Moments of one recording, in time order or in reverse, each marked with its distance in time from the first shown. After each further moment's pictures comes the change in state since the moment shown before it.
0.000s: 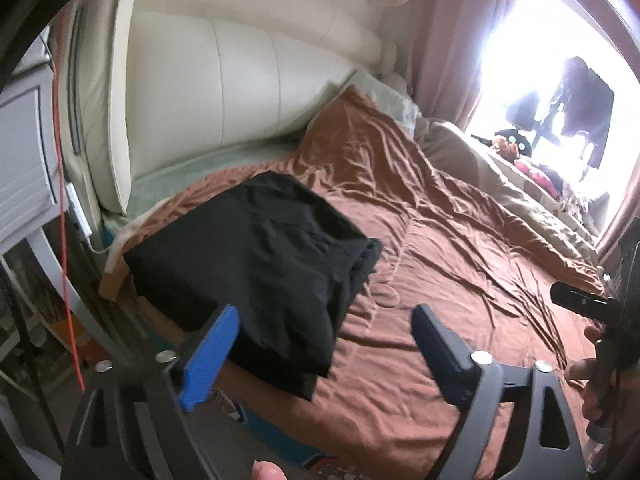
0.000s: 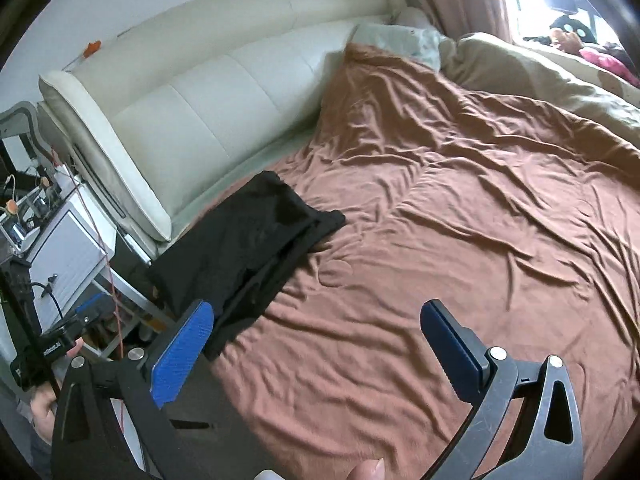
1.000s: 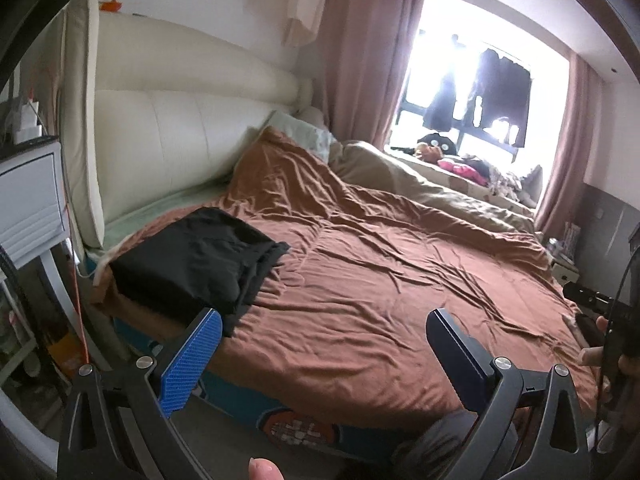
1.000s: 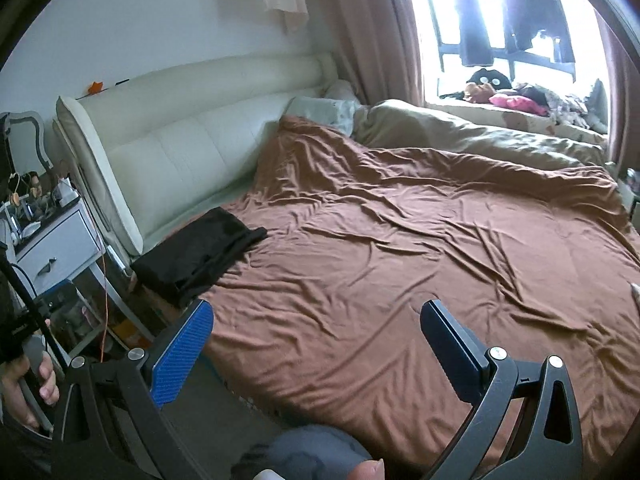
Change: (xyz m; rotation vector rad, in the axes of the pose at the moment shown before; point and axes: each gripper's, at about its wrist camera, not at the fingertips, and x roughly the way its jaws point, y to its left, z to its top) left arm -0.151 -0.084 -0.087 0.177 -0.130 -0.177; right arm -0.242 0.016 -0.175 0.005 -0.238 -0.243
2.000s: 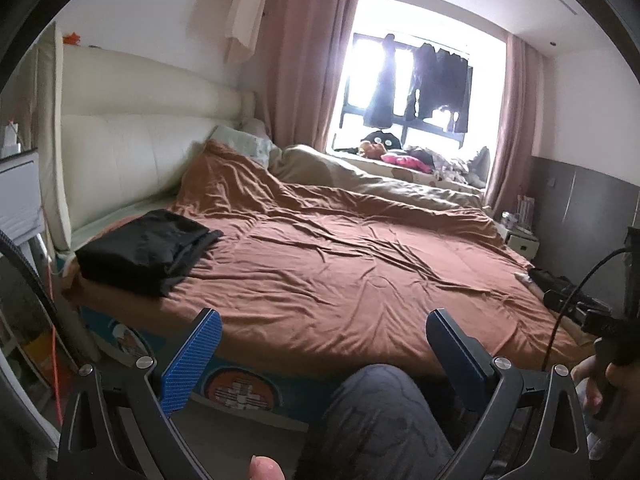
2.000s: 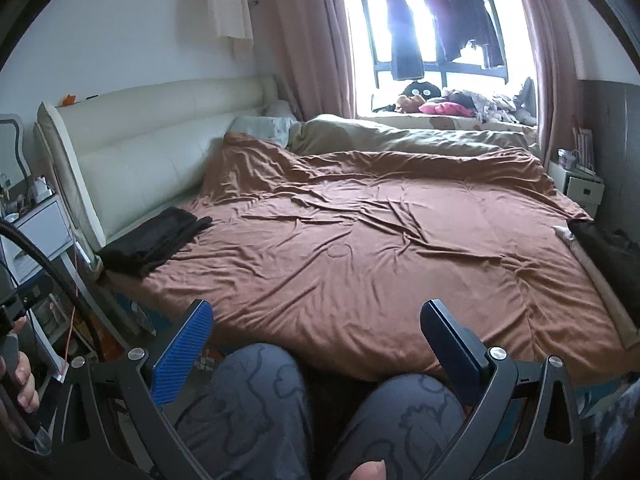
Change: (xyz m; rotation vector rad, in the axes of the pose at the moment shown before) left arm -0.068 -0.102 -0.095 0.113 -0.047 -0.134; right arm -0.096 -0.005 -0.113 0.049 -0.084 -0.194
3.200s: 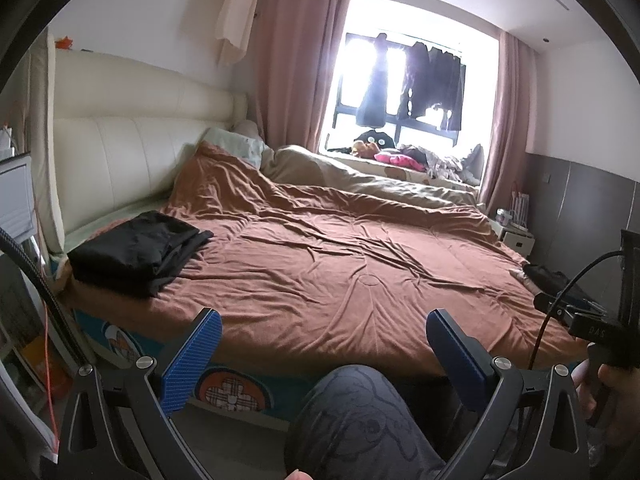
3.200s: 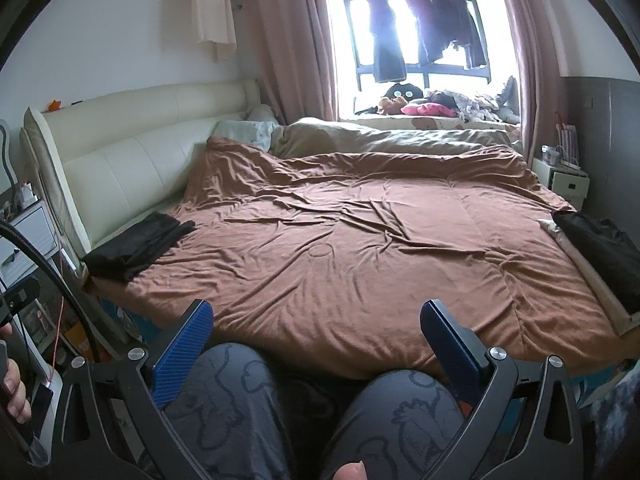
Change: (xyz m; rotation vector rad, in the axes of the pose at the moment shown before) left arm -0.002 -0.022 -0.005 0.018 -0.008 -0.009; right arm -0.003 -0.016 -0.014 0.022 -0.021 -0.049
